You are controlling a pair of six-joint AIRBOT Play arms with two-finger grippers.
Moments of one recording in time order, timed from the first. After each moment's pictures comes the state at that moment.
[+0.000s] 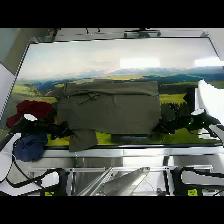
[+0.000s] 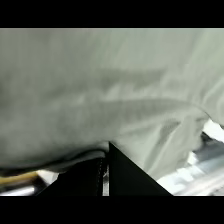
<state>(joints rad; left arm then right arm) 0.33 -1.35 0.66 0.99 -1.20 -1.26 -0.27 -1.47 0.63 -0.74 1.19 0.95</state>
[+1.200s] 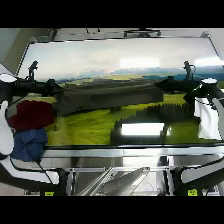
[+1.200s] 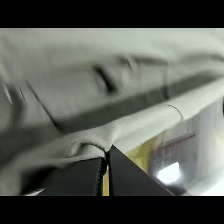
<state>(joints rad) 0.30 -1.64 1.47 0.76 -1.33 -1.16 -0.26 -1.74 1.29 -0.33 1.15 0.90</state>
